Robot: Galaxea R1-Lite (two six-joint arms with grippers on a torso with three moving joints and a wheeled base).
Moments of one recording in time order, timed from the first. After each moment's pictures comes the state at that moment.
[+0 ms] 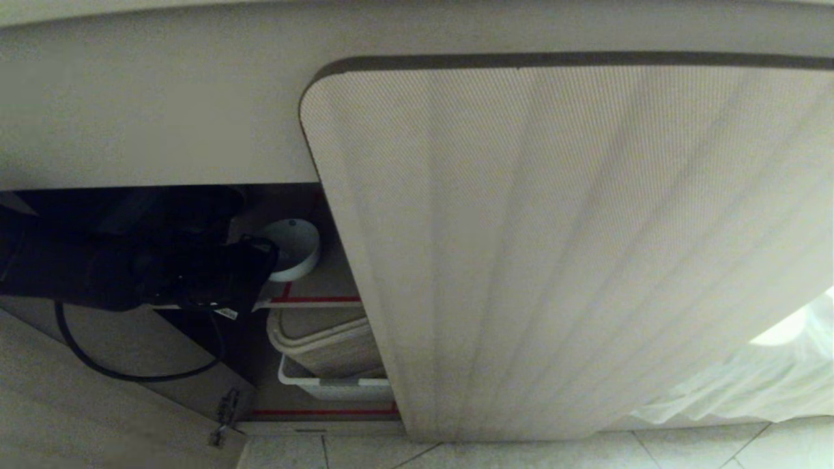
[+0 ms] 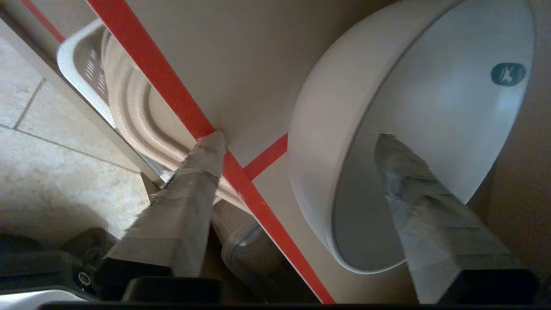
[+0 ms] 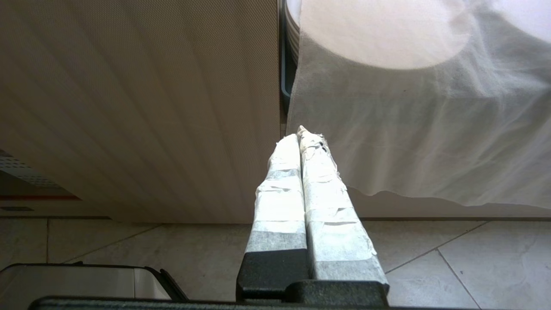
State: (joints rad) left arm -0.17 1.82 -1.01 -0.08 0.09 -1.31; right arm 0.00 0.00 0.00 0.00 0.00 0.01
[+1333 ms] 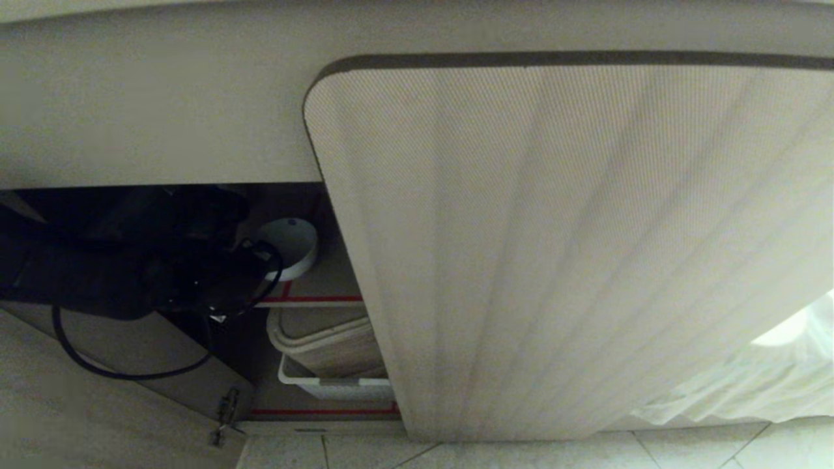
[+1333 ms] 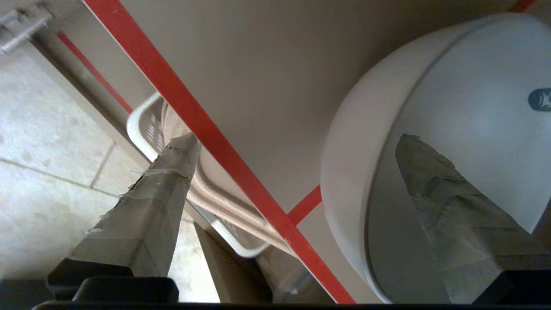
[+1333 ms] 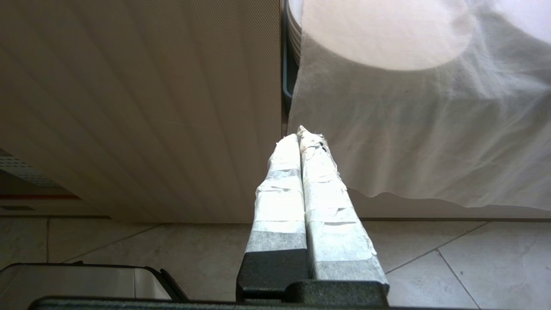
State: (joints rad) left arm -0.19 1.82 -0.99 -0.16 0.28 -1.14; right arm 0.00 0.00 0.00 0.00 0.00 0.01
